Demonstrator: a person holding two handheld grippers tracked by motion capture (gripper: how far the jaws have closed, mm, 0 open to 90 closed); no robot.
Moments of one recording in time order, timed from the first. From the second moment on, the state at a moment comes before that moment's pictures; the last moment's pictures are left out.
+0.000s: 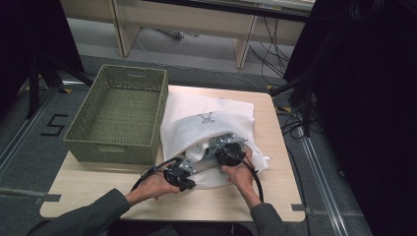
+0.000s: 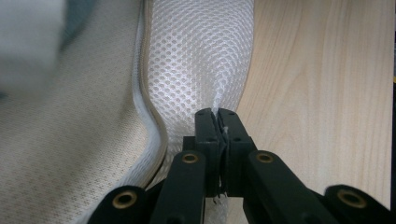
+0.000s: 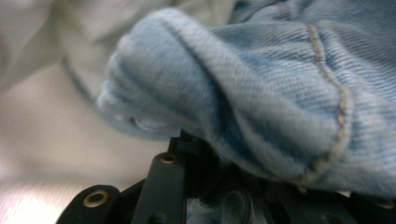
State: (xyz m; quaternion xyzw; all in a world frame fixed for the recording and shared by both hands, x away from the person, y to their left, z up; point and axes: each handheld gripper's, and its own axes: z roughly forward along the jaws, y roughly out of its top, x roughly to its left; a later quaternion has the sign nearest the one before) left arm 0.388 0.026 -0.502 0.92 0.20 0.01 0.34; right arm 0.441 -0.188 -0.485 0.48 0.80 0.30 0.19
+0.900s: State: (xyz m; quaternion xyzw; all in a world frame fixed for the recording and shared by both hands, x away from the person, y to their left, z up) left arm 0.388 0.027 -0.500 0.92 0.19 0.02 0.33; right arm 0.411 -0.221 -0.419 0.40 0.80 0.38 0.25
